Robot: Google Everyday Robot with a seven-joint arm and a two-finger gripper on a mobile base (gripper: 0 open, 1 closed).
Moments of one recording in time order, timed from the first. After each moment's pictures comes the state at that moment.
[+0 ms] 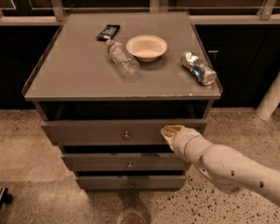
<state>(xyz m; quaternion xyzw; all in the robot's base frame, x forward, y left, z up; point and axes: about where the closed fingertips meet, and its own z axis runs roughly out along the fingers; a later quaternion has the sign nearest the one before) 0.579 -0.122 0.654 -0.31 0.78 0.03 0.54</state>
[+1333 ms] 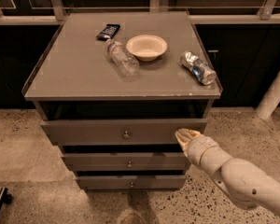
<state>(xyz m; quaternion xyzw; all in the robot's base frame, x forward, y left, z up) 0.554 -0.167 0.650 -0.27 0.79 0.03 0.56</state>
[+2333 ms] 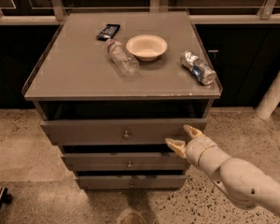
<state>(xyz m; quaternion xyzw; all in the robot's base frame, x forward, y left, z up) 0.554 -0.168 0.650 -0.27 0.79 0.03 0.56</state>
